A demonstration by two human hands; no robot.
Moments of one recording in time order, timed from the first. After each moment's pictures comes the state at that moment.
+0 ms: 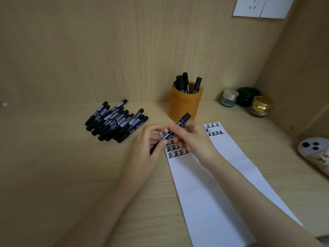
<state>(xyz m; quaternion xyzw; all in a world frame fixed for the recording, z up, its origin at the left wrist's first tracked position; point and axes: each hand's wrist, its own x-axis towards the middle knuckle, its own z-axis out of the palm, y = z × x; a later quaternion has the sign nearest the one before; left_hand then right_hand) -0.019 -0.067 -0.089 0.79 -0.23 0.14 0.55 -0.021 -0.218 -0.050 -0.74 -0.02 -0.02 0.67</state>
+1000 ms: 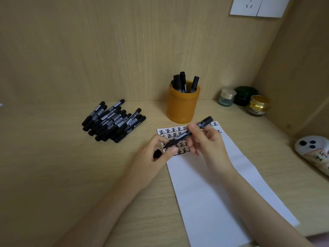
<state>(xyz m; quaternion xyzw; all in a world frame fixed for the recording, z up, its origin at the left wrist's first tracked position) -0.033 -0.071 -0.083 0.81 -0.23 0.00 0.54 -0.044 -0.240 -0.059 -0.66 -0.01 -0.11 0.74</state>
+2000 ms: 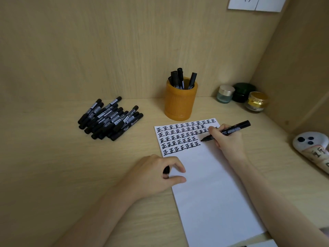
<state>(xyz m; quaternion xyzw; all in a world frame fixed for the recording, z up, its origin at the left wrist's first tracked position) -0.045 -0.075 -0.085 0.88 -0.33 -0.09 0.32 -0.024 -0.310 -0.091 -0.75 0.18 -0.20 0.60</state>
